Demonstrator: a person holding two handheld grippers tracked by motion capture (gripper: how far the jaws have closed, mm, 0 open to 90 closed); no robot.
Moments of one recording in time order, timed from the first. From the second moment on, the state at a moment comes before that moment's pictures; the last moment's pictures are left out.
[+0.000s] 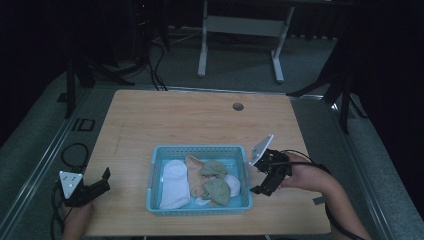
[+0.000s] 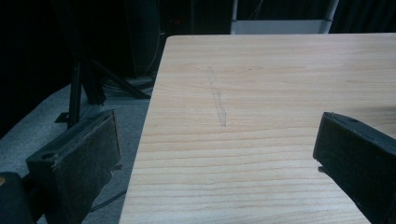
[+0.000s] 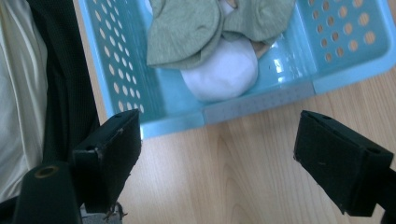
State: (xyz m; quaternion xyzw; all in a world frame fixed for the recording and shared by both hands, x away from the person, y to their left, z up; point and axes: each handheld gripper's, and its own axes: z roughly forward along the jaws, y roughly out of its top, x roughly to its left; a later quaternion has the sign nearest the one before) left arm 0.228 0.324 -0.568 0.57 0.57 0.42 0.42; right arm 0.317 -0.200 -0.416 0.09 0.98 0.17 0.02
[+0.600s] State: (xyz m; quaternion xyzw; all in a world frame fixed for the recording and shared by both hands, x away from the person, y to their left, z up) left arm 0.228 0.325 -0.568 0.57 0.57 0.42 0.42; right arm 0.321 -0.153 -0.425 0.05 0.99 0.16 0.00
